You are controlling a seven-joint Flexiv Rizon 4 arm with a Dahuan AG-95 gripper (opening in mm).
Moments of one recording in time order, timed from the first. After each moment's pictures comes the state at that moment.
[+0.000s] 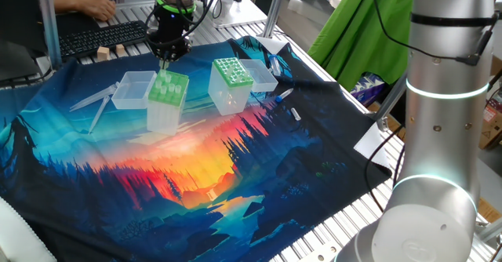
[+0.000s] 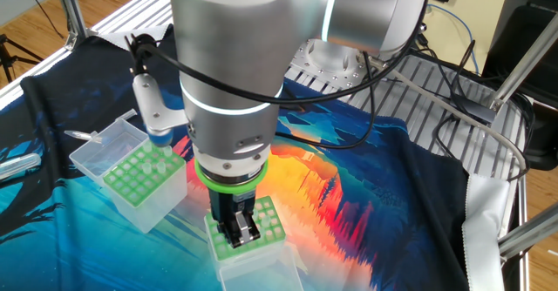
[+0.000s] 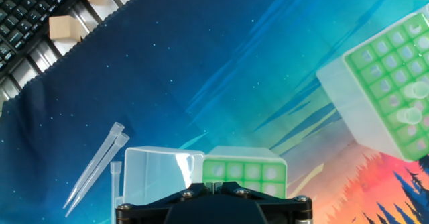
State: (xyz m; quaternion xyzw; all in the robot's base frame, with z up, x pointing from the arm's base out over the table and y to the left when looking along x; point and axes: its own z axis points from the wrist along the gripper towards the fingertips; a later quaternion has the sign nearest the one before) arm 0.700 0.096 0.162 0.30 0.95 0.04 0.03
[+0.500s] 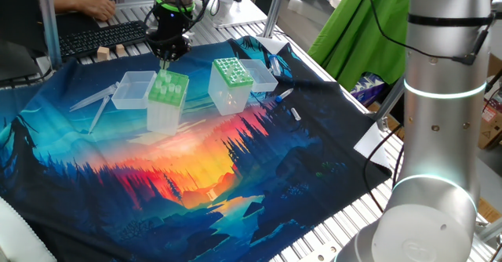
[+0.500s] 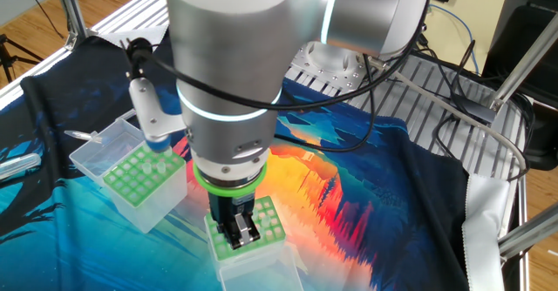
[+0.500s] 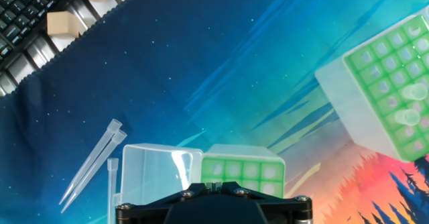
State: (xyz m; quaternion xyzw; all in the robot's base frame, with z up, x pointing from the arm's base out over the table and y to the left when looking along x) arm 0.701 0.096 0.163 0.29 0.96 0.03 0.01
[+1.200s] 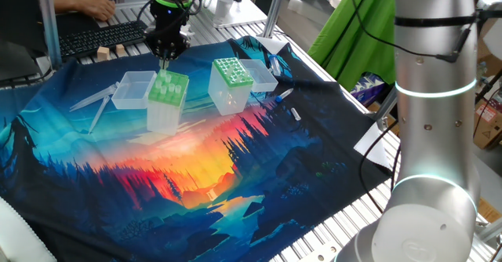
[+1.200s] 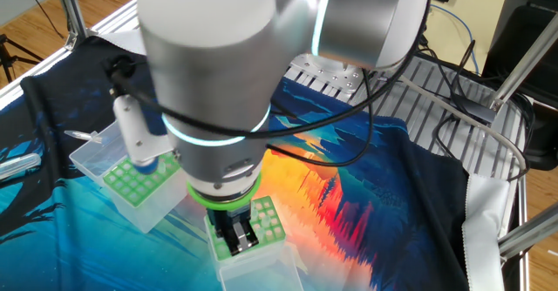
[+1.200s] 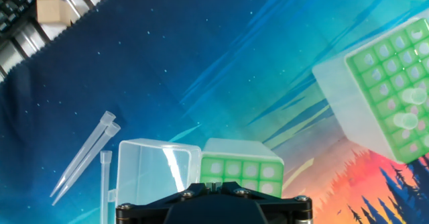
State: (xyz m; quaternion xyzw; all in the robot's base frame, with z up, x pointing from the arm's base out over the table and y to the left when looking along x) arm 0.701 0.095 0.163 0.27 0.96 0.02 -0.03
